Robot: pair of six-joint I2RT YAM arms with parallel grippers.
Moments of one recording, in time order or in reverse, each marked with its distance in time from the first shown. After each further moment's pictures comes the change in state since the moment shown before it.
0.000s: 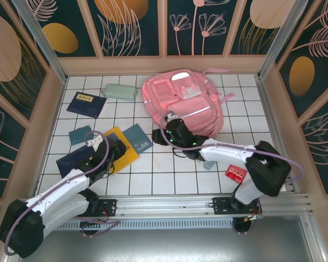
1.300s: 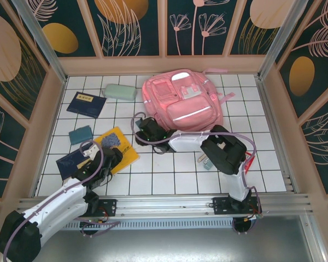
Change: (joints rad) left arm 0.001 -0.111 -0.107 -0.047 0.023 -0.101; right arm 0.066 0.416 0.344 -0.074 0.020 -0.062
